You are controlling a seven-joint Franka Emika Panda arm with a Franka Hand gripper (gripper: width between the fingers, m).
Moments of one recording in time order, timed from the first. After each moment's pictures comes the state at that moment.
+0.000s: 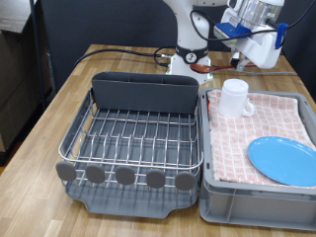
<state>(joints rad) 0.05 -0.31 0.27 -2.60 -0.20 2.26 2.40</state>
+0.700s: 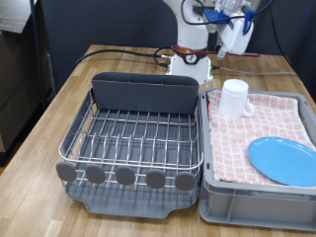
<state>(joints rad) 0.06 -0.53 0.18 -2.74 -0.16 2.17 2.50</state>
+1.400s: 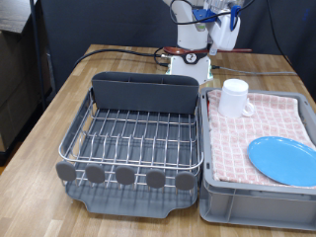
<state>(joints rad) 0.07 -0.56 0.10 -2.79 -0.12 2.22 2.40</state>
